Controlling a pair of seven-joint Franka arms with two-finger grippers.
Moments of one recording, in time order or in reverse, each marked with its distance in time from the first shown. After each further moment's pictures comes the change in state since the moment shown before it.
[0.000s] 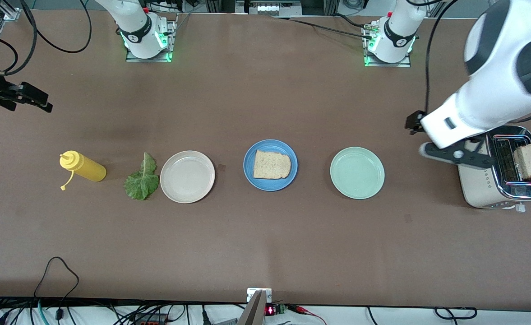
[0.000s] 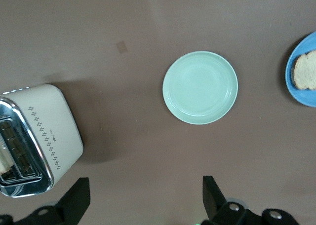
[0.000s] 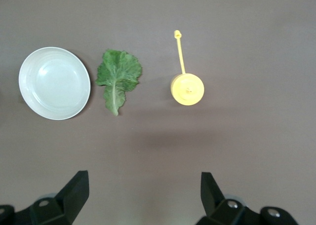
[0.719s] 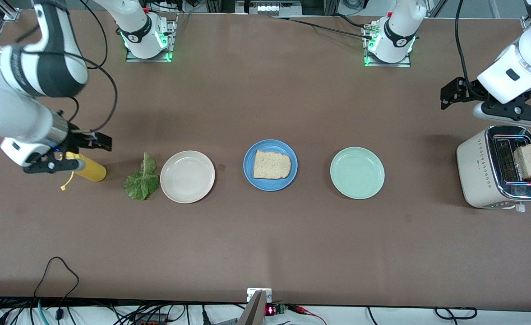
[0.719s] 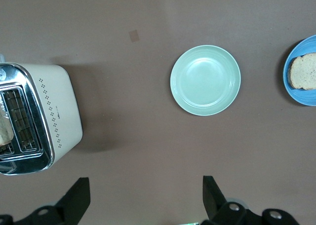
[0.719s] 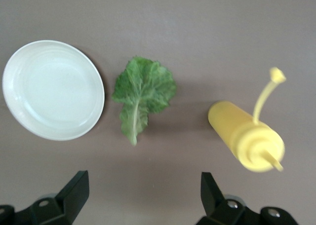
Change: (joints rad) left arm 0.119 -0.299 -0.038 -0.358 -0.046 0.135 0.013; right arm 0.140 0.310 0.008 0.025 0.000 0.208 0.007
